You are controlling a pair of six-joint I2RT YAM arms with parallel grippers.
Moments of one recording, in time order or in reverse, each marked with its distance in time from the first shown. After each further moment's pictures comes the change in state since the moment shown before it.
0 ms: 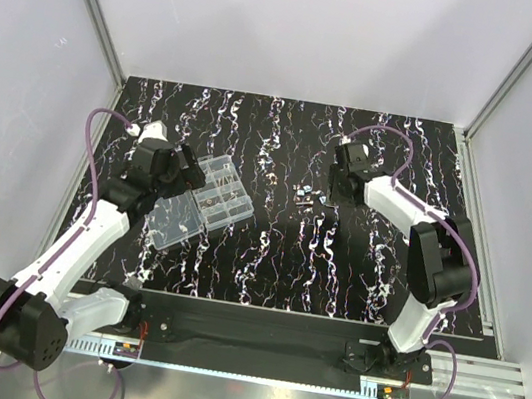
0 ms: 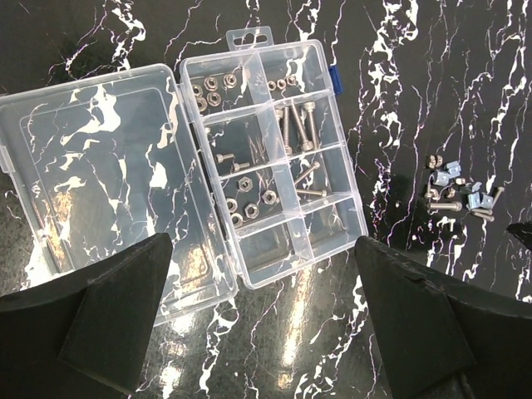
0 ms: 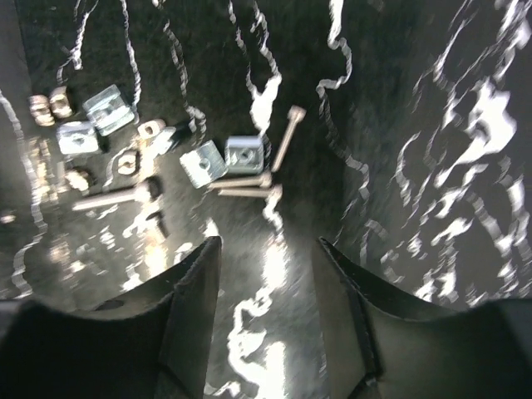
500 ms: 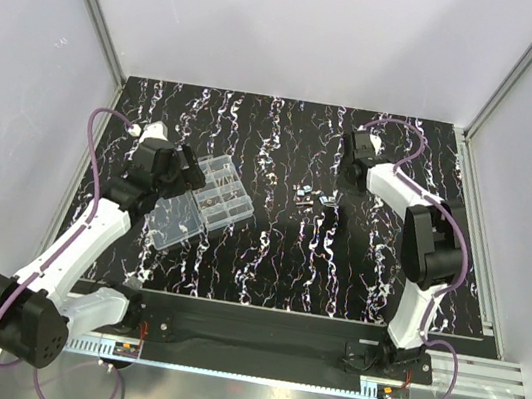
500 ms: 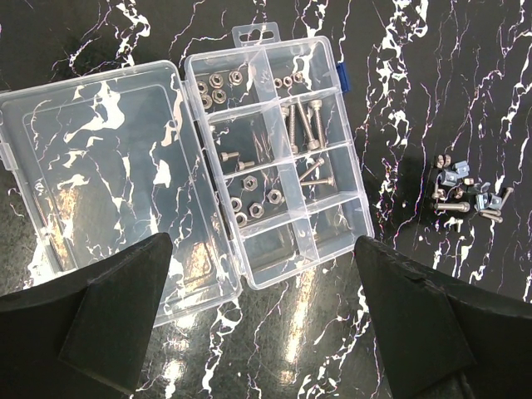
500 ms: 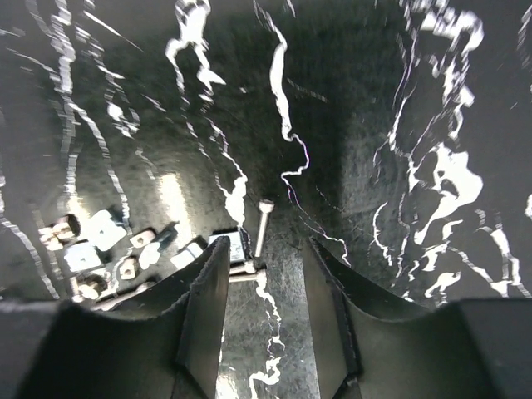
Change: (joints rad) left arm 0.000 0.015 0.000 -0.002 -0.006 0.000; right arm -0.070 0.116 0.132 0.030 0.043 0.101
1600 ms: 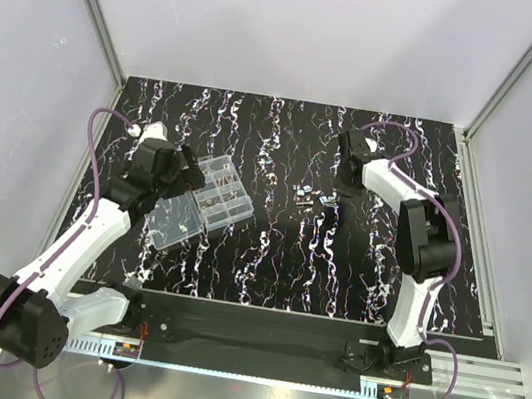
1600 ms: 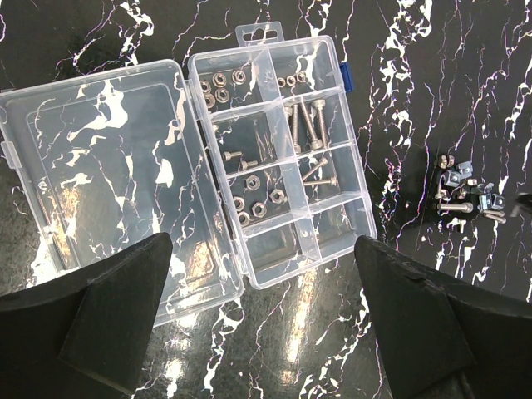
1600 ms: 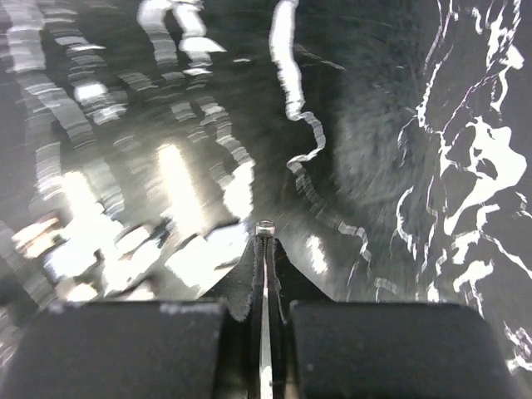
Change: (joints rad) left arm 0.000 0.000 0.000 -0.004 -0.006 0.000; right arm 0.006 0.108 0.064 -0.082 -0.014 0.066
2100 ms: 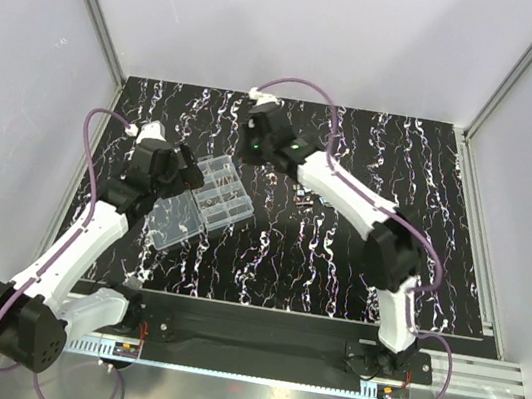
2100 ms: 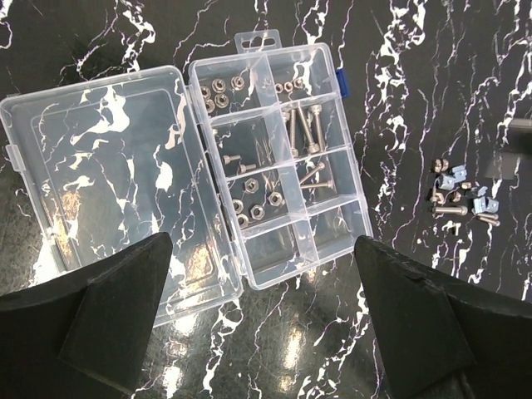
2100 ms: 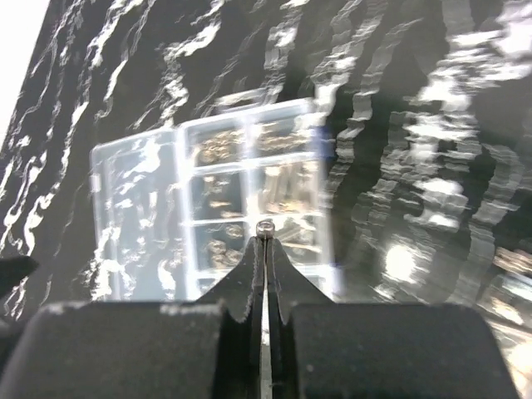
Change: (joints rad) left arm 0.000 -0.018 0.000 0.000 -0.007 -0.001; right arm 0.426 -0.009 0.414 0.060 -0.154 -0.072
